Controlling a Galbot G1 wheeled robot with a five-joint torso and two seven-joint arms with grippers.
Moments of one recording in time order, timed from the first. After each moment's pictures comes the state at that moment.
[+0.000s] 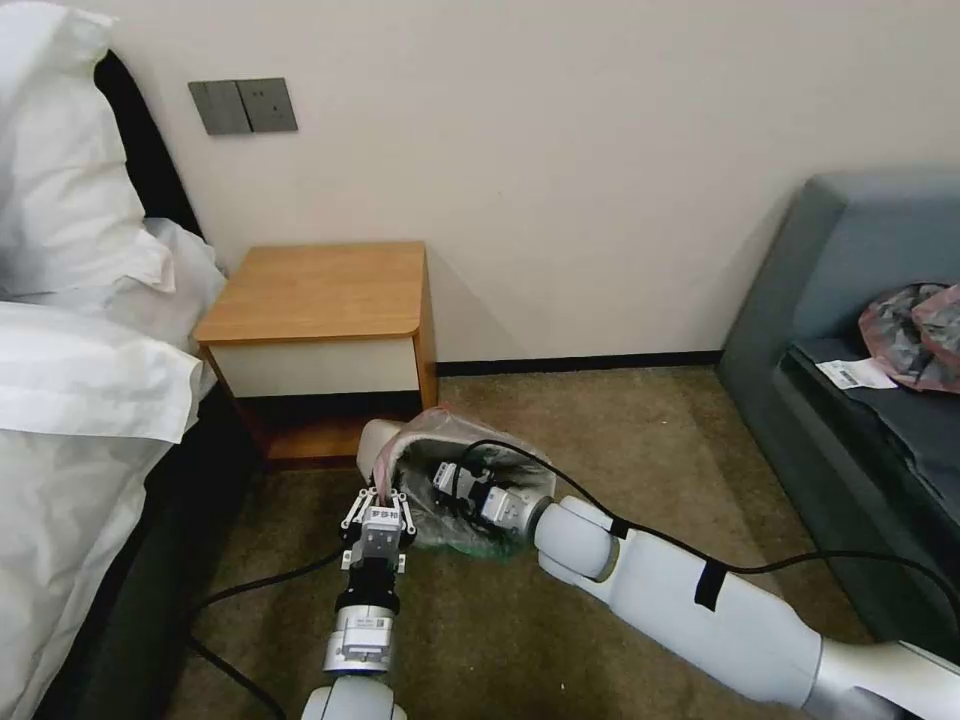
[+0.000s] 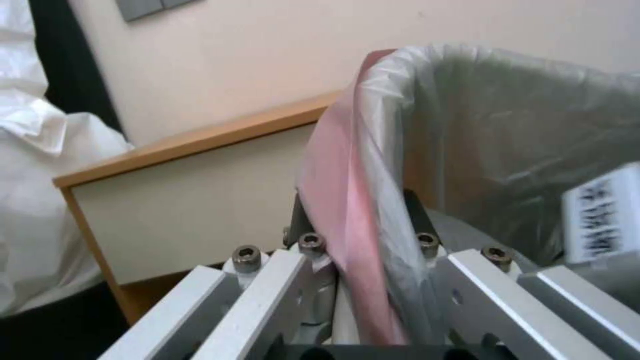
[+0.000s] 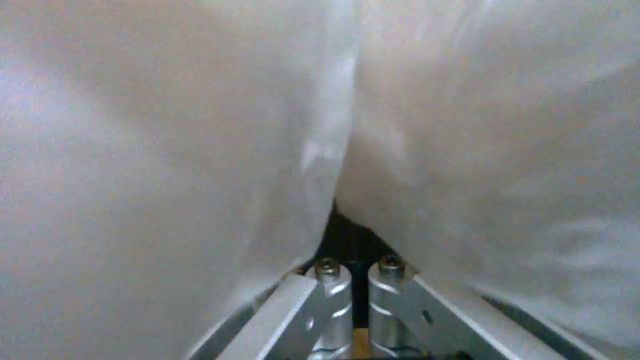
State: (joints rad) left arm 1.67 -1.61 -0.36 -2.05 0.38 -0.19 -0.20; right arm -0.63 1.06 -0.56 1.62 0.07 -0.12 -0.05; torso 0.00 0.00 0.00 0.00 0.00
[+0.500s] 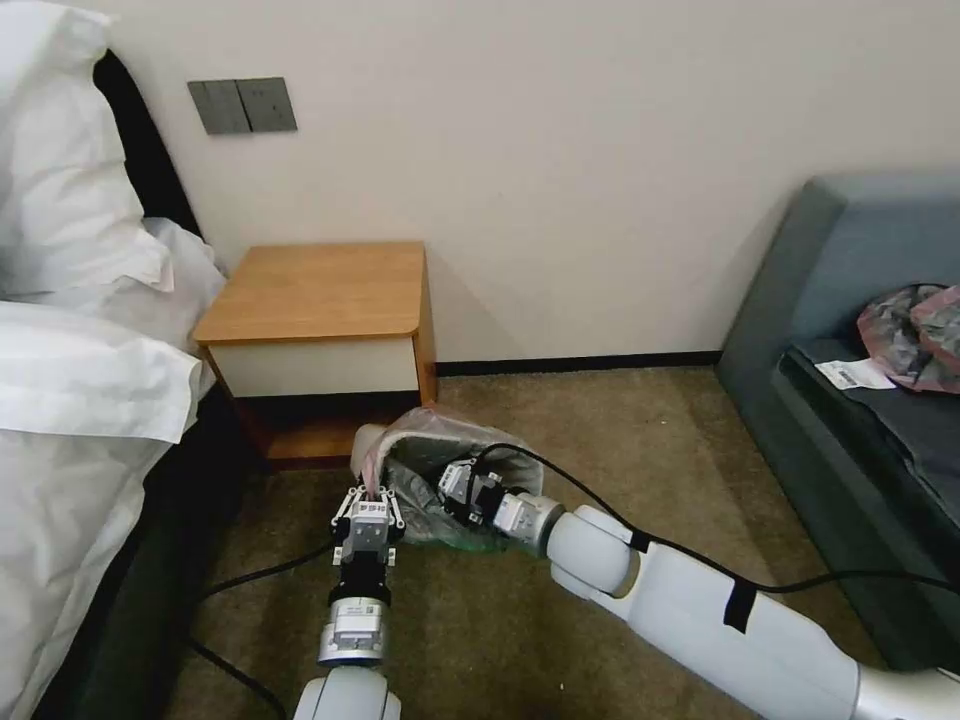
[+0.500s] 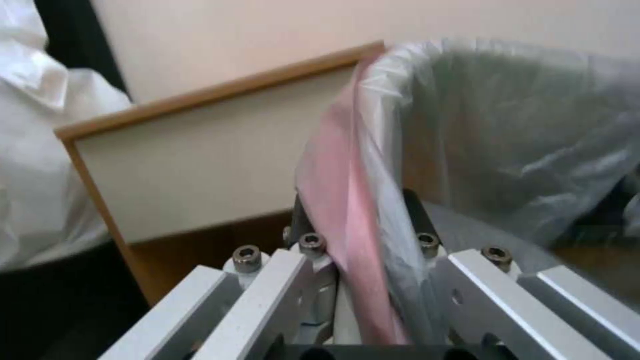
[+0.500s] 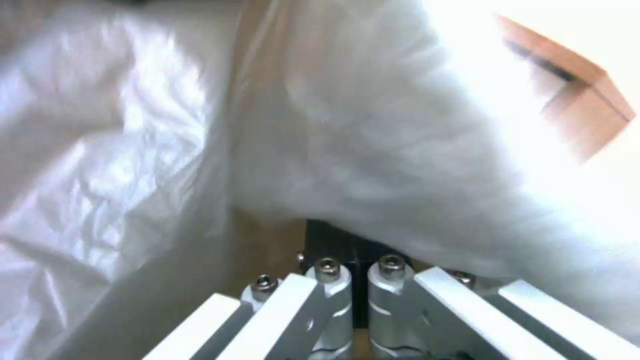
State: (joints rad) left arm 1.65 -1.60 -0.39 -2.00 0.35 -0.18 -0.20; right arm -0.72 1.00 -0.47 1.74 0.08 -0.11 -0.05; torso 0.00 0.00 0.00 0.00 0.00
